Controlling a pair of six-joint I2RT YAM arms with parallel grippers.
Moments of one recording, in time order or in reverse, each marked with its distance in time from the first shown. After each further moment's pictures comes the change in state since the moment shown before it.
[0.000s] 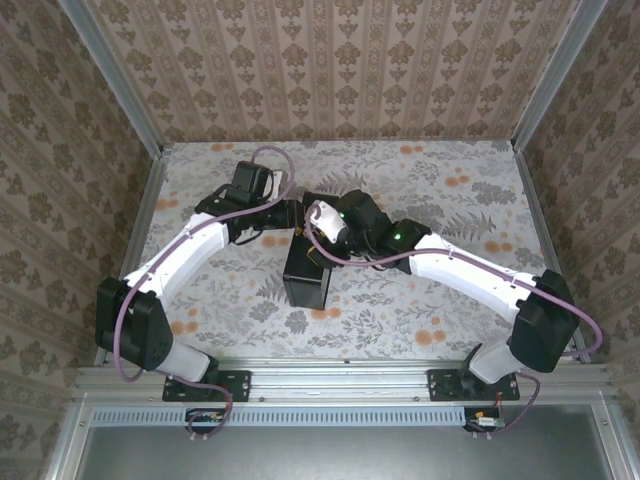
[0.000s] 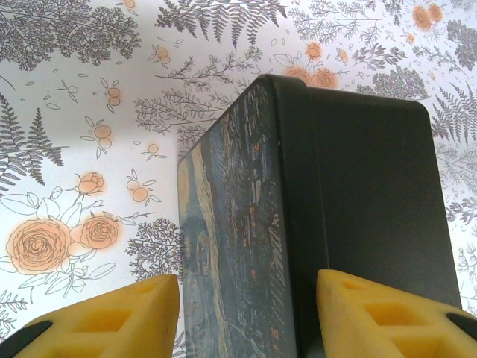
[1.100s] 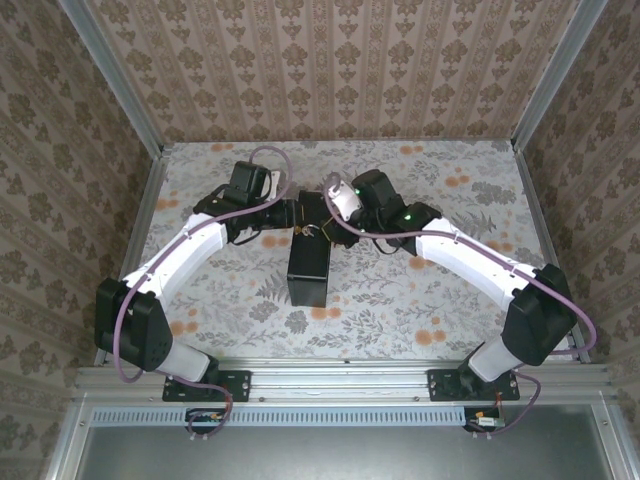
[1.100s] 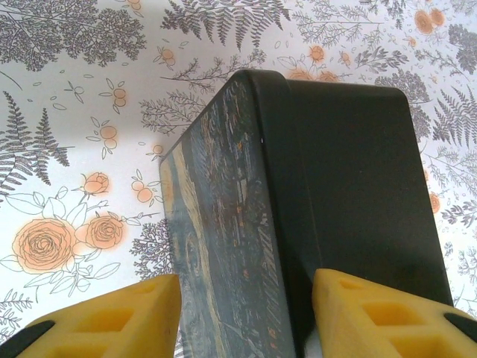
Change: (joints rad) left arm 0.006 -0.006 -0.007 0.003 0.006 0.000; right arm -0.157 0.031 0.041 -0.014 -0.150 0.142
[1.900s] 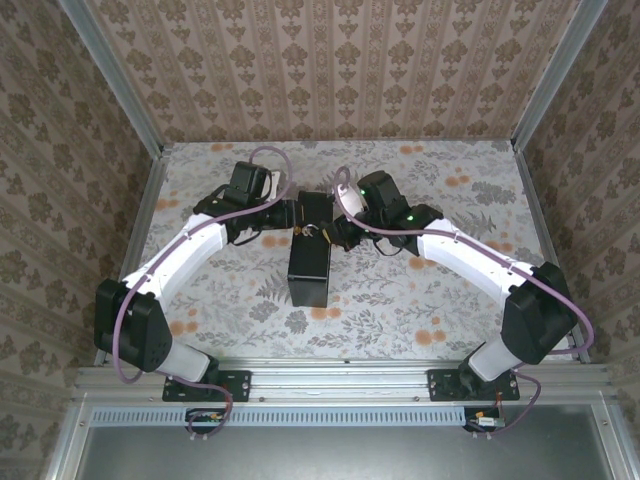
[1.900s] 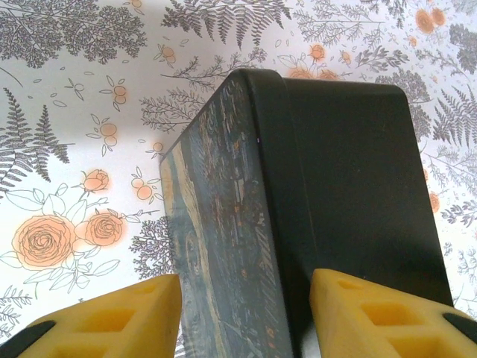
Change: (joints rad) left arm -0.004 -0.005 -0.001 -0.007 -0.008 -0.014; right arm -0.020 0.000 -0.056 0.066 -0.122 0.122
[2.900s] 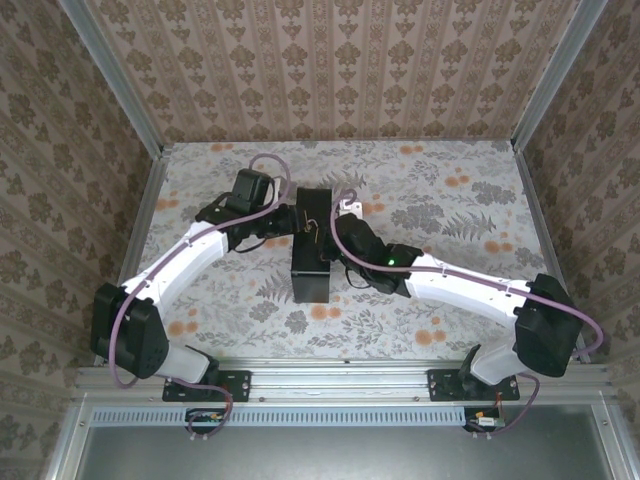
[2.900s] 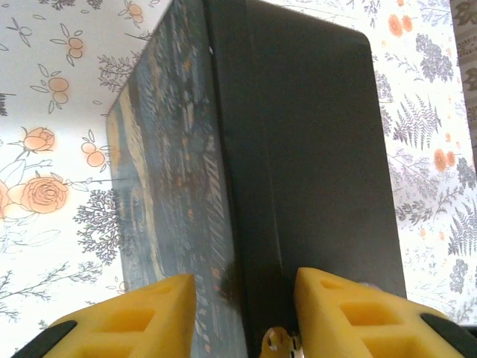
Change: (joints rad) left arm -0.032 -0.034 -0.071 0.063 0.065 -0.154; right arm 0.285 -0.063 -0.151 0.238 0.731 0.638
